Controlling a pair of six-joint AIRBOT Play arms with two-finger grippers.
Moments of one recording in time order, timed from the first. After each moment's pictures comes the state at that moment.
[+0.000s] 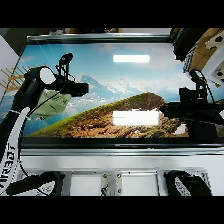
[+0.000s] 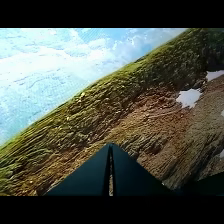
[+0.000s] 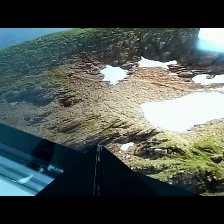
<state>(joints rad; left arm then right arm) -0.24 -1.36 1.37 1.26 -1.12 -1.61 -0.02 -0.77 0.93 -1.01 1.19 1.36</state>
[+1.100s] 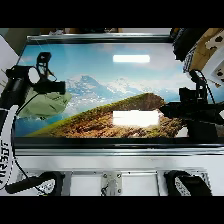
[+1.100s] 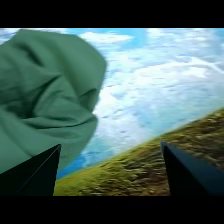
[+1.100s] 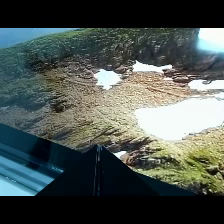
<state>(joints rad) -0.06 -1.37 1.36 1.65 -1.13 -1.64 -0.02 -0.77 0.93 -1.01 1.19 1.36</state>
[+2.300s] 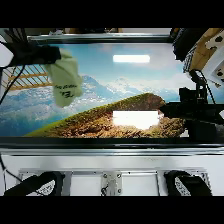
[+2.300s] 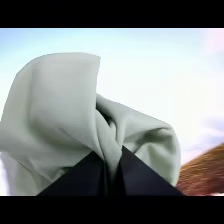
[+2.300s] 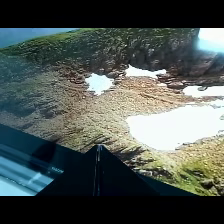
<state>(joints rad) -0.19 -1.23 1.71 1.46 -1.06 -1.66 -0.02 -0.77 0.93 -1.01 1.18 1.36</state>
